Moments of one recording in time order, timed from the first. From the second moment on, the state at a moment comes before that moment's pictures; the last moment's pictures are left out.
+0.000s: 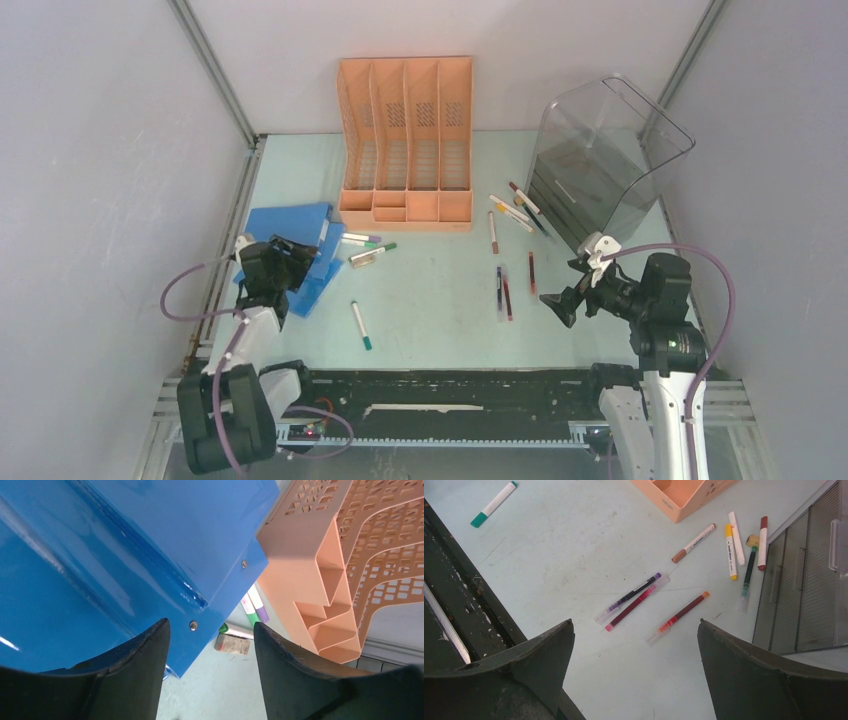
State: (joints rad) left arm 0.21 1.00 0.36 0.06 0.12 -0.89; right arm -0.09 0.50 0.72 -0.74 -0.84 -0.48
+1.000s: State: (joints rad) left arm 0.35 1.53 0.30 0.73 0.36 -1.16; right arm -0.10 0.50 0.71 -0.74 -0.85 -0.49
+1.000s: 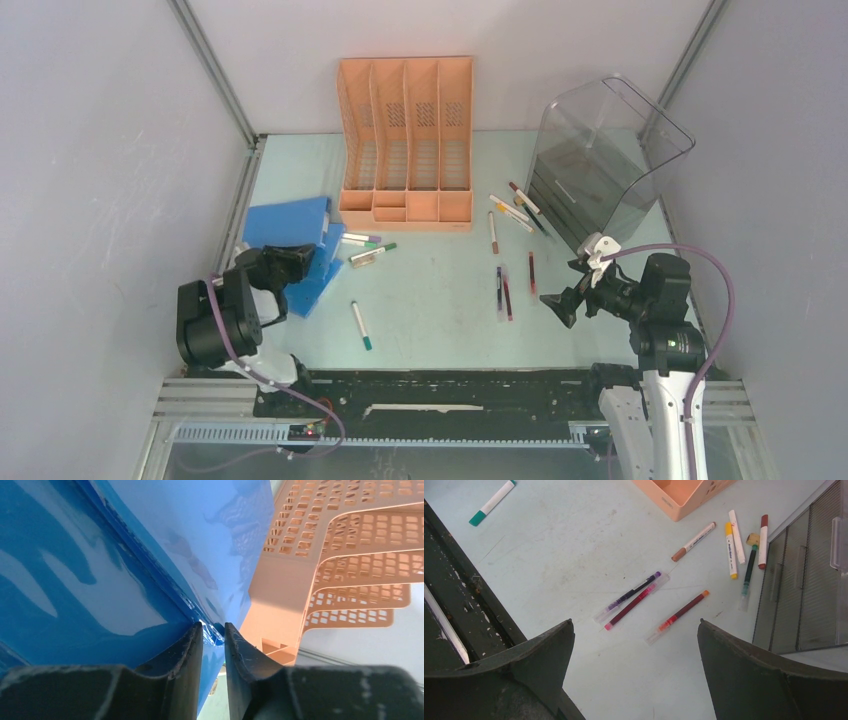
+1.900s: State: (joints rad) left arm 0.40 1.79 0.21 1.28 0.51 -1.38; right arm -0.10 0.50 0.71 -0.74 -0.85 -0.49
